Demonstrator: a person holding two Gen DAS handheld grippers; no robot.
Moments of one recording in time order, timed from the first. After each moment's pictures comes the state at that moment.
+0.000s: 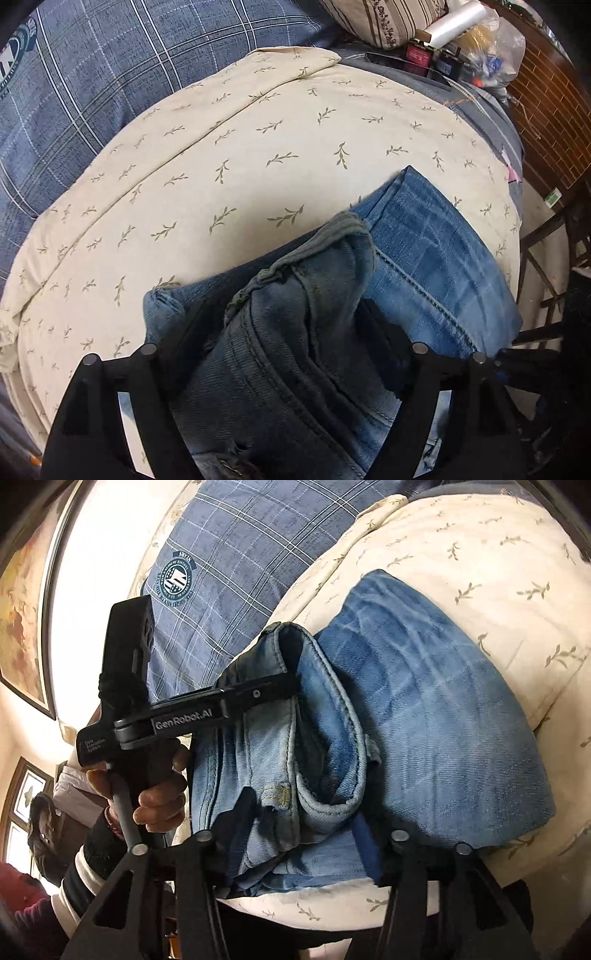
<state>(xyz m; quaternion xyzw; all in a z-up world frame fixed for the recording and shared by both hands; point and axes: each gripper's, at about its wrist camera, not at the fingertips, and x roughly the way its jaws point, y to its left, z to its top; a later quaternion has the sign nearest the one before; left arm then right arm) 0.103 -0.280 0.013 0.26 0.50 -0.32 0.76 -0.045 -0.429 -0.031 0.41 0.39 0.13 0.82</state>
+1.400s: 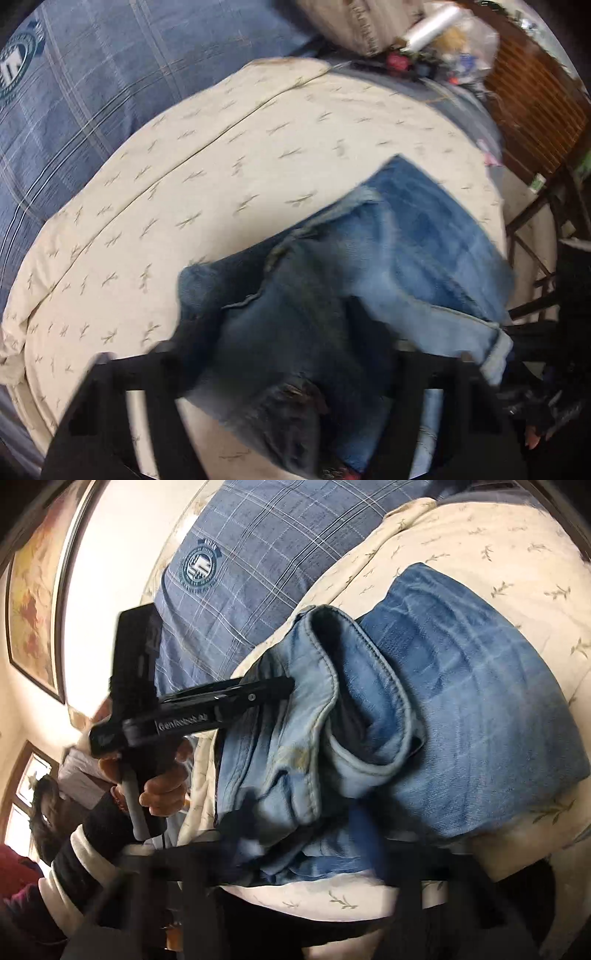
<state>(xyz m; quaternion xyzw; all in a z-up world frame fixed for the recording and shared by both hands) 0.098 -0.239 0.027 0.25 0.47 -0.37 0.76 -0.061 -0.406 -0.023 0.41 0.37 0.16 0.82</state>
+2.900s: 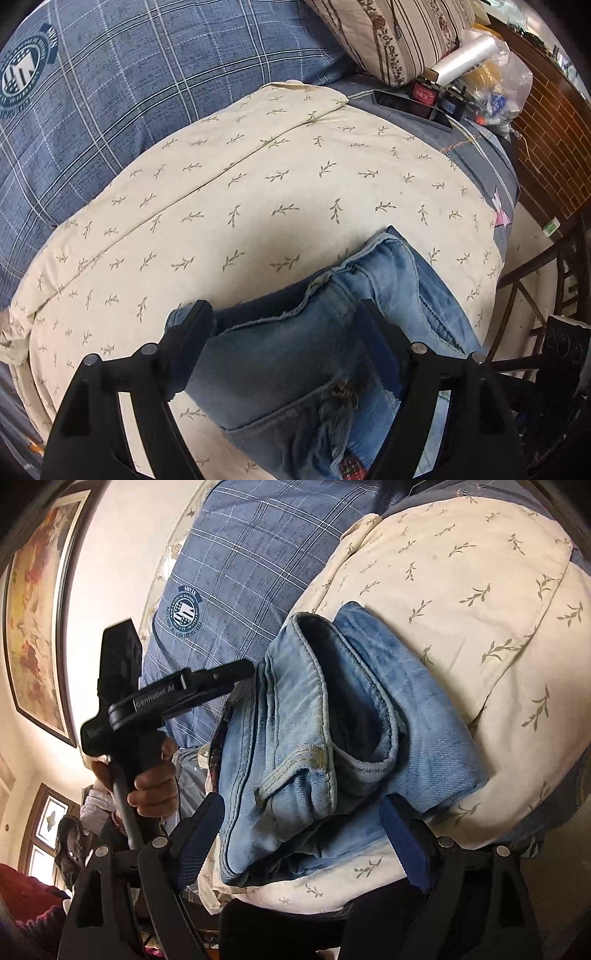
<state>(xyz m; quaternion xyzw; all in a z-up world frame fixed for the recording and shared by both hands) 0.113 -0.291 0.057 0.22 0.49 -0.31 0.78 -0.089 -0.453 -0.042 0.46 0.35 0.13 0.81</state>
